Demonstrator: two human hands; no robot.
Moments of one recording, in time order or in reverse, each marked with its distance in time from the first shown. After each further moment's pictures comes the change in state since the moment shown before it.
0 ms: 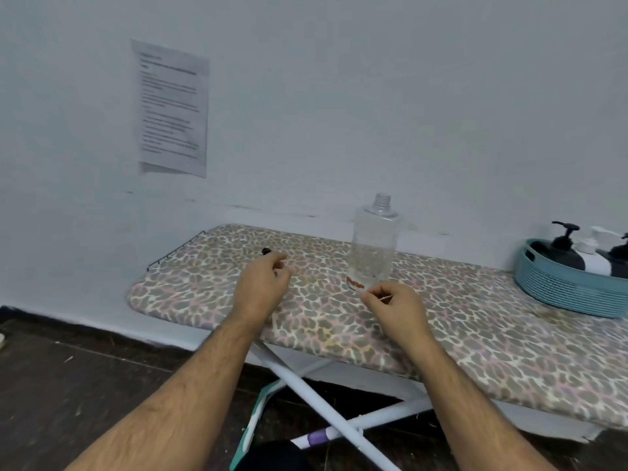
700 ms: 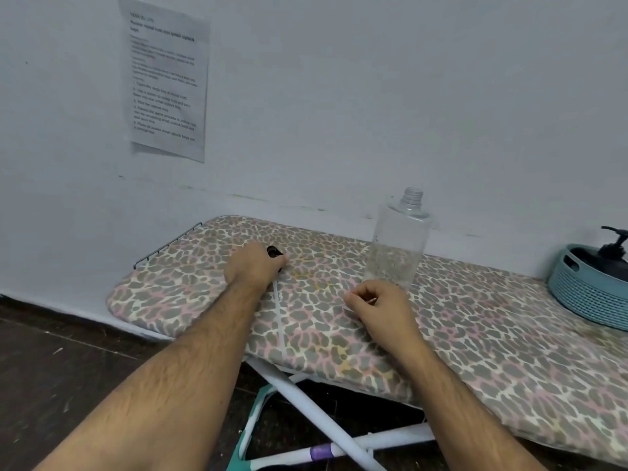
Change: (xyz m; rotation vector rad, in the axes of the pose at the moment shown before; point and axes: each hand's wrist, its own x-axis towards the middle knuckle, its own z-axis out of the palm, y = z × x) left_hand 0.082 -0.037 0.012 0.297 -0.097 -0.418; right_hand 0.037 -0.009 0.061 0.027 -0.117 -0.015
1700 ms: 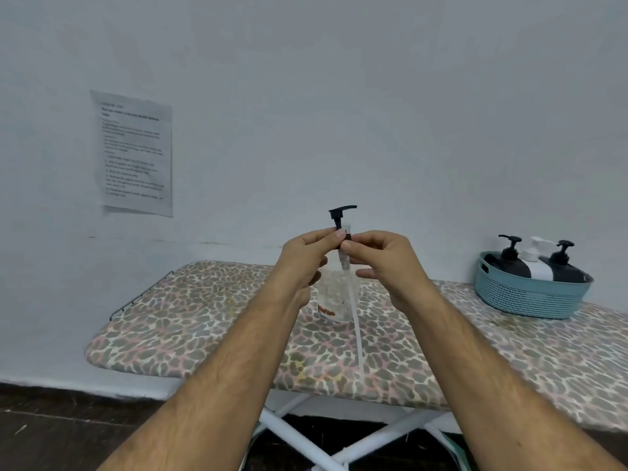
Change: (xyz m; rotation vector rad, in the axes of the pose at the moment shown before) left_hand -0.137 0.123 -0.063 -1.190 -0.481 0.264; right_hand -0.014 -0.089 -0.123 0.477 0.058 -0.074
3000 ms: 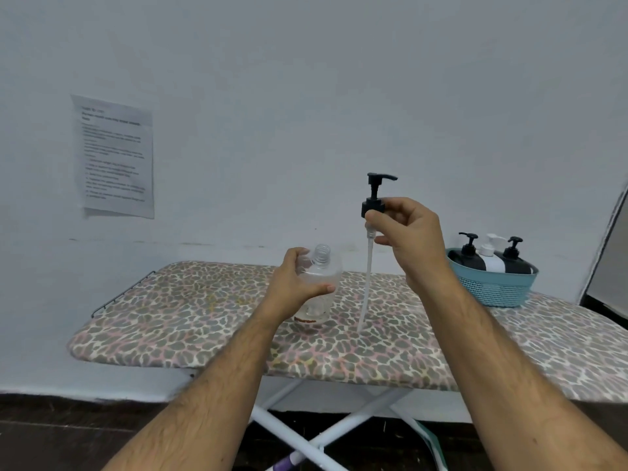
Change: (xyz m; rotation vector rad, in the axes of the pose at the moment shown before) left_hand 0.020 -0.068 0.009 0.545 -0.044 0.266; right_hand -0.021 -0.040 -0.066 -0.007 0.253 -0.251
